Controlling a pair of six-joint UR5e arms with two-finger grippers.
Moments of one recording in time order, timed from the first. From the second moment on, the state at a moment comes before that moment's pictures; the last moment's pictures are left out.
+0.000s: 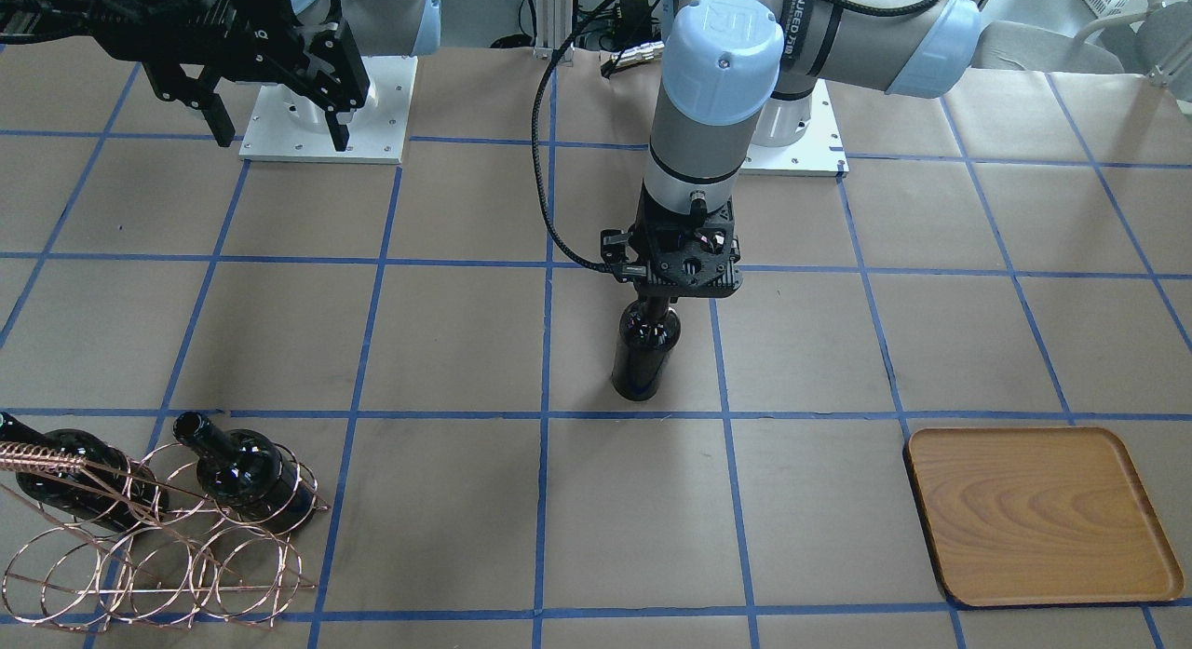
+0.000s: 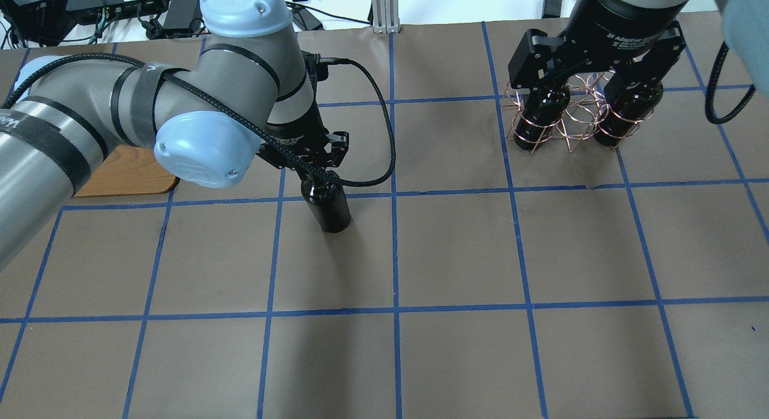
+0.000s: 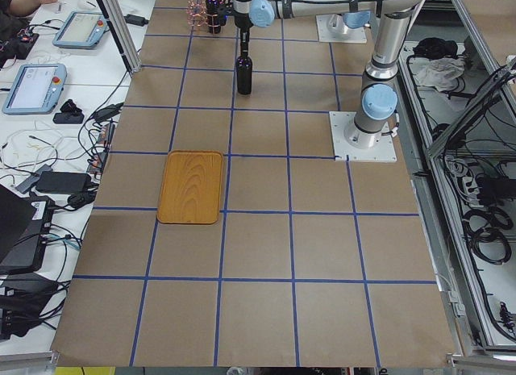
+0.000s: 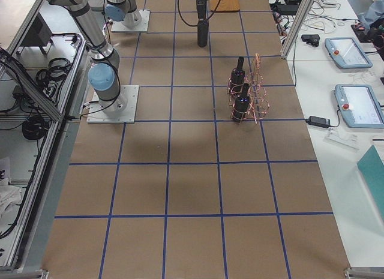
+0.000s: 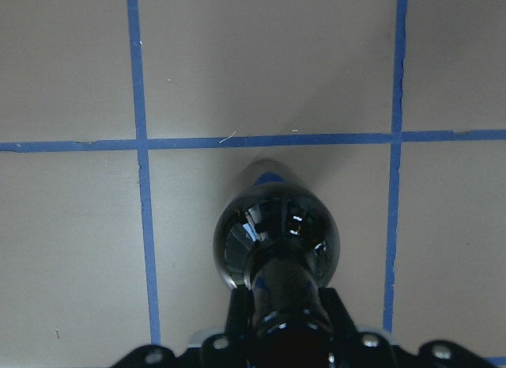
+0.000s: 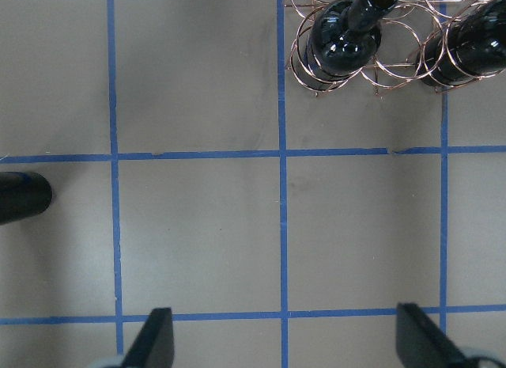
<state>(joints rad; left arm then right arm) -1.81 -1.72 -1.69 -1.31 1.57 -0.23 1.64 -1.65 1.49 -1.53 -1.59 0.08</state>
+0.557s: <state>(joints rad) -1.79 -1.72 -1.66 -1.32 1.57 -0.19 1.64 -1.65 1.49 -1.54 -1.59 0.09</state>
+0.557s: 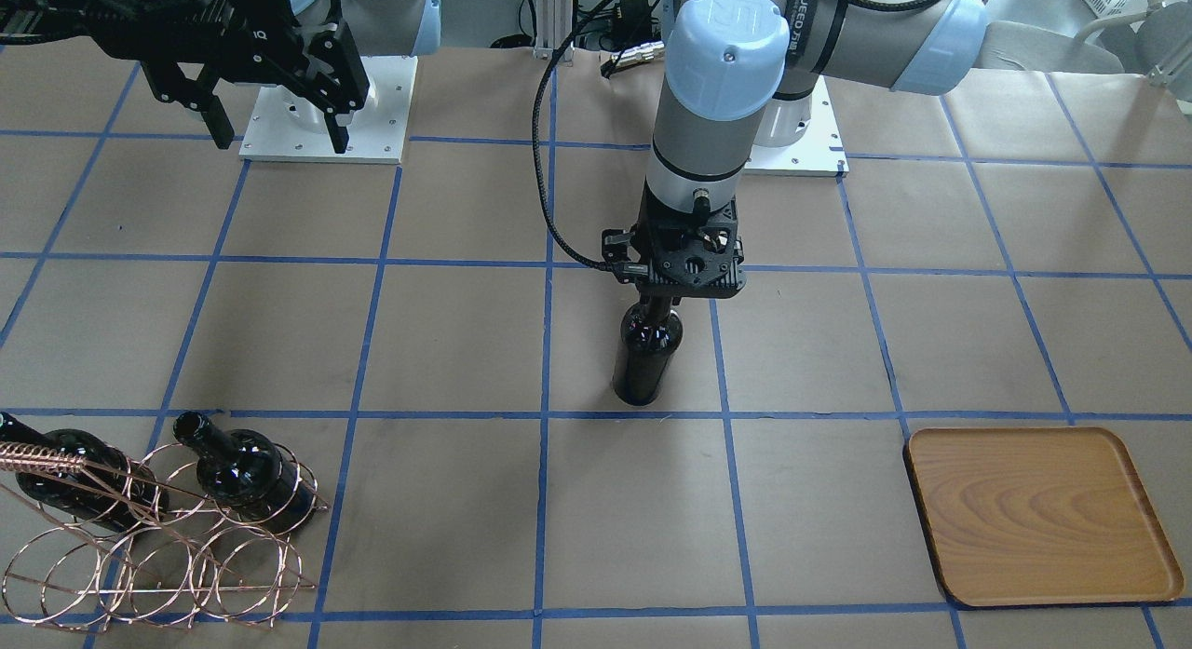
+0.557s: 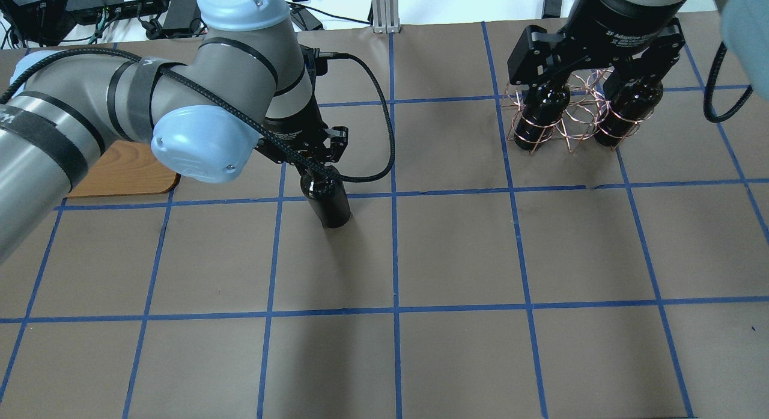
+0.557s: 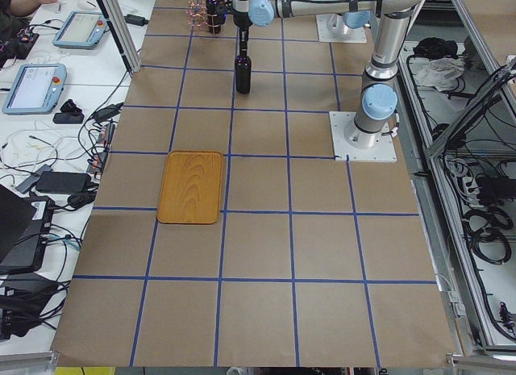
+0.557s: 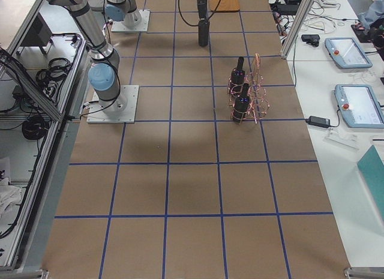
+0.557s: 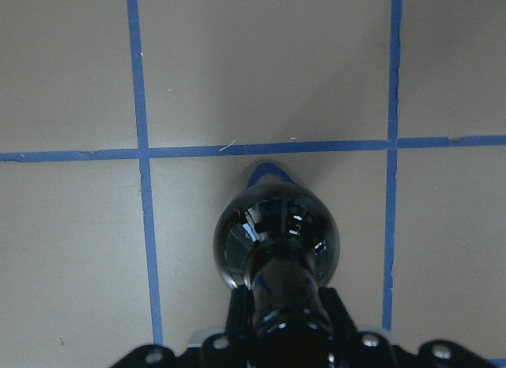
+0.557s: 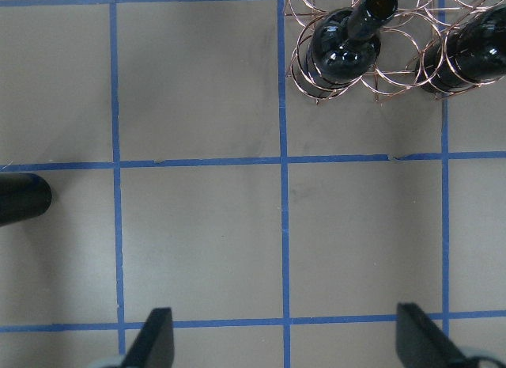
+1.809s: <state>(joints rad) -1.20 -1.86 -1.29 -1.48 1.58 0.48 1.64 -1.56 1.45 -1.55 -1.59 0.08</state>
